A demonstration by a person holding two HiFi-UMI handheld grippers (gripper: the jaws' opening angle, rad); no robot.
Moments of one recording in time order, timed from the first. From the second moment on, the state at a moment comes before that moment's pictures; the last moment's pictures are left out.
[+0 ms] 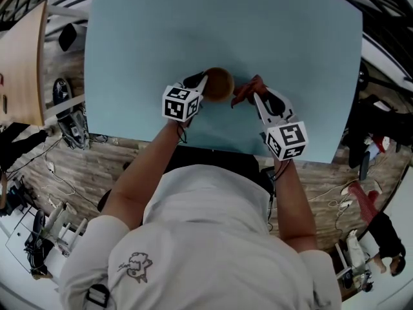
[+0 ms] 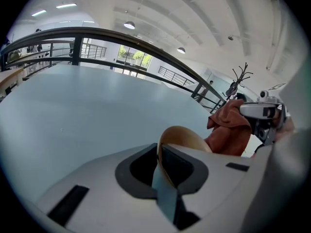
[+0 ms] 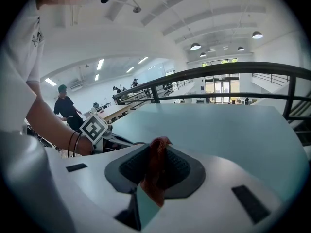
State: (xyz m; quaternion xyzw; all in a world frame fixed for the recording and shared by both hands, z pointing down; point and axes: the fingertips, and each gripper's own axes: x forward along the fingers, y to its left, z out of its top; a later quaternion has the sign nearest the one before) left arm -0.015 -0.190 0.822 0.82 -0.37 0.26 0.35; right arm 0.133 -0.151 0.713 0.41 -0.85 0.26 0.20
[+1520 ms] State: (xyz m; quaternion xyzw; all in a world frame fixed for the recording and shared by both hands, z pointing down) left arm -0.023 -0.130 0.567 0.90 -0.36 0.10 0.23; right arm 0.111 -0.110 0.541 0.44 -0.88 0.13 0.14
